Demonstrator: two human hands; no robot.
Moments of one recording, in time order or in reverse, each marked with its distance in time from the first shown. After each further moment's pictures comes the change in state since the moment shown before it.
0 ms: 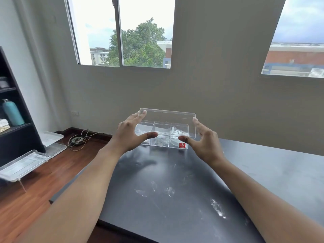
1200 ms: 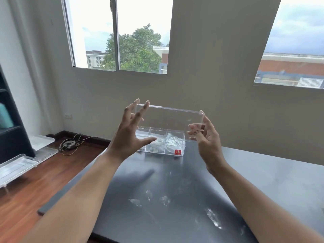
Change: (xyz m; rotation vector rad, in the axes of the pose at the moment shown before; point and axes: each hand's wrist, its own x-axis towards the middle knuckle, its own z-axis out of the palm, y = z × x) left_hand -0.002 0.029 -0.008 -0.043 0.232 0.353; right_hand 0.007 -0.011 -0.009 0.564 0.159 0.074
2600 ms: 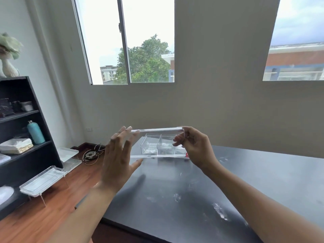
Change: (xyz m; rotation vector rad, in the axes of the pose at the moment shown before) left_hand -0.066 0.024 -0.059 0.541 0.050 0.015; right_hand -0.022 -0.025 0.033 0.049 -0.200 -0.138
